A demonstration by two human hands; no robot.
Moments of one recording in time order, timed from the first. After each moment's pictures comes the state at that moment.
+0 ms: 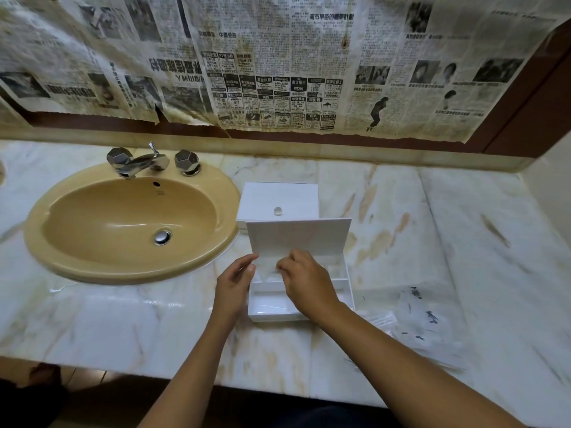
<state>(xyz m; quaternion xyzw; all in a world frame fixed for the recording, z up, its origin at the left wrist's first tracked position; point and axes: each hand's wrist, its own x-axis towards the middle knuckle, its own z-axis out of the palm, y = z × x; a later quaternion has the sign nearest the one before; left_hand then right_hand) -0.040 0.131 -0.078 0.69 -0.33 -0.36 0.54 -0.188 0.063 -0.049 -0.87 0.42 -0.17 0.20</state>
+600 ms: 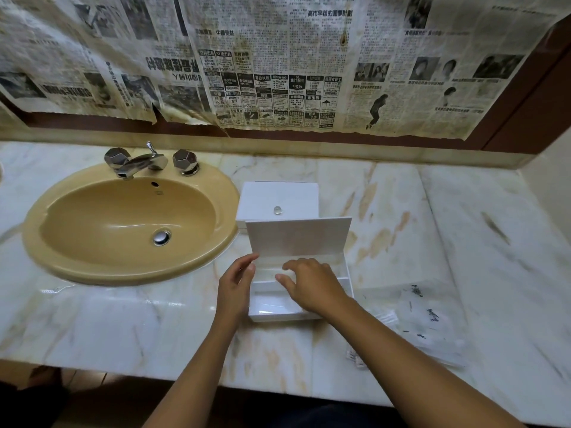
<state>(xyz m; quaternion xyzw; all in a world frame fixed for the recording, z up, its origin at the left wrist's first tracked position) -0.047 0.128 -0.079 0.70 -0.35 -0.33 0.54 -0.196 0.058 -0.028 -0.84 0.47 0.02 0.27</state>
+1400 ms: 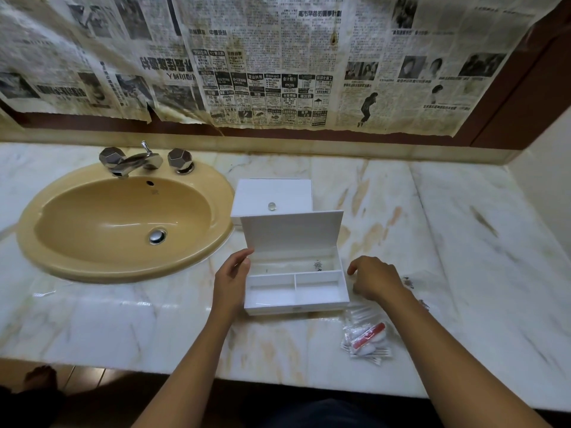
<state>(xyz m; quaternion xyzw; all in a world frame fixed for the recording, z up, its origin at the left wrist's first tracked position) -0.048 0.130 -0.077 0.69 -0.34 -0.34 0.54 -0.296 0.017 -0.046 -0.75 0.61 0.15 0.20</state>
